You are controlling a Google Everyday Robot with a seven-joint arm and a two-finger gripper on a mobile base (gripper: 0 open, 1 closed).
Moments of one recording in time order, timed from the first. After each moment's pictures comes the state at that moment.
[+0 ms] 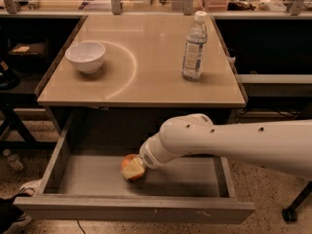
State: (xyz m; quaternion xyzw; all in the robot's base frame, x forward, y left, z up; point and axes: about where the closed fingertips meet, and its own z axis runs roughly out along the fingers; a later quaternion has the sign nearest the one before) arm 0.485 0.050 0.619 -0.41 0.87 0.19 0.21
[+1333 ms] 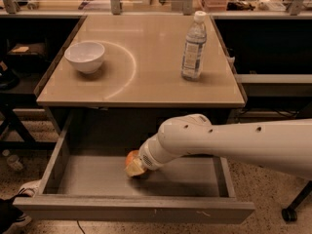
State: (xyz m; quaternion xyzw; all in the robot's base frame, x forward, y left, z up) arm 0.485 0.050 0.619 -0.41 0.87 0.19 0.21
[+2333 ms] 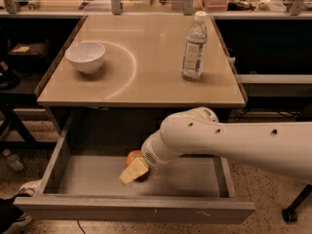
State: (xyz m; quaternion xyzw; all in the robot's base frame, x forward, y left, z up) arm 0.478 0.040 0.645 -0.42 0.87 0.16 0.21
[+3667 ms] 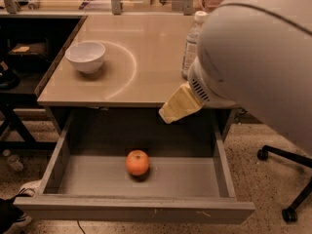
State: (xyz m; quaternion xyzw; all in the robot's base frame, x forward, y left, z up) arm 0.452 -0.097 0.961 -0.29 0.89 -0.12 0.34
